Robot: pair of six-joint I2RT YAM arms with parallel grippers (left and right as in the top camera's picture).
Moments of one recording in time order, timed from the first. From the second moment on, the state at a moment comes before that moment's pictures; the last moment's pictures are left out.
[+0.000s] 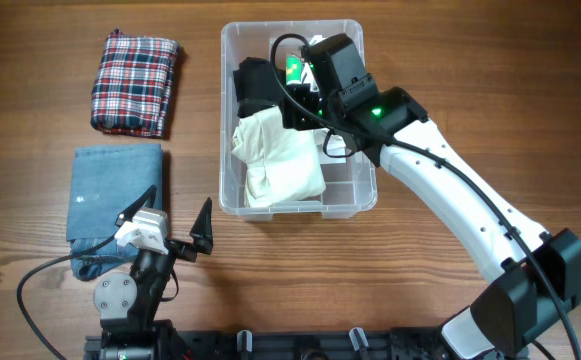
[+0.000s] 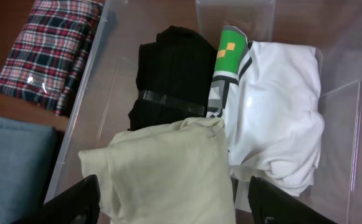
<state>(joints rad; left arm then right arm) 0.05 0.01 0.01 -0.05 0.32 -0.11 0.57 1.71 1.51 -0.65 0.00 0.41</state>
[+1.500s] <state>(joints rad) 0.05 0.01 0.01 -0.05 0.32 -0.11 0.69 2.01 1.53 -0.52 -0.17 0.39</state>
